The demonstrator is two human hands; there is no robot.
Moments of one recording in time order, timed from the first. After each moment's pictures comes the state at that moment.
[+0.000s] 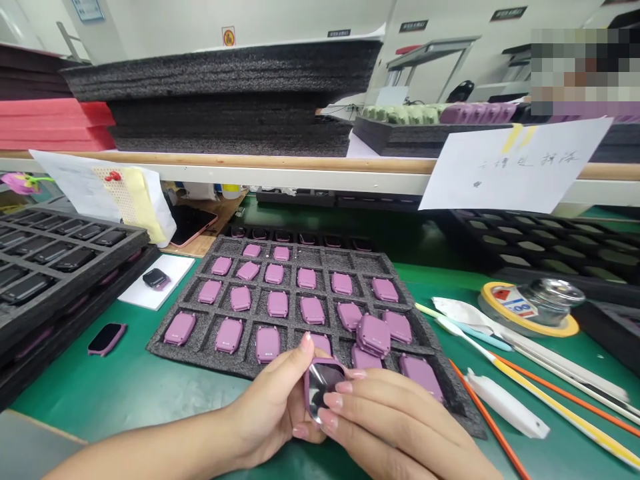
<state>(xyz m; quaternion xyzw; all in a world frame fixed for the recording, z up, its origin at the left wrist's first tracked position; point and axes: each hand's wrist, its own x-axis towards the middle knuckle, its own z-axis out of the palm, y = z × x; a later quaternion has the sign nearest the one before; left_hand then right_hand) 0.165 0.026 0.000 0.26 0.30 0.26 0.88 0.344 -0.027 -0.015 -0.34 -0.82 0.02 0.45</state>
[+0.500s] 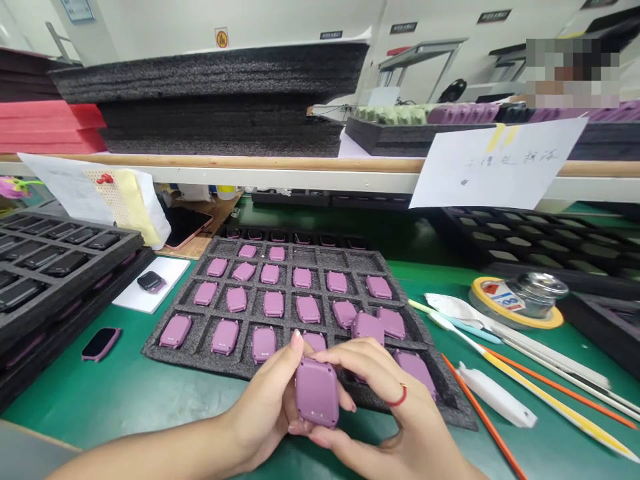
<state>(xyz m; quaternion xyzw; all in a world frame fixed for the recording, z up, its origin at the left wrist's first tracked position) 0.169 0.024 -0.003 0.33 0.35 0.28 0.83 0.331 -0.009 -0.007 -0.38 -0.78 0.14 0.47</state>
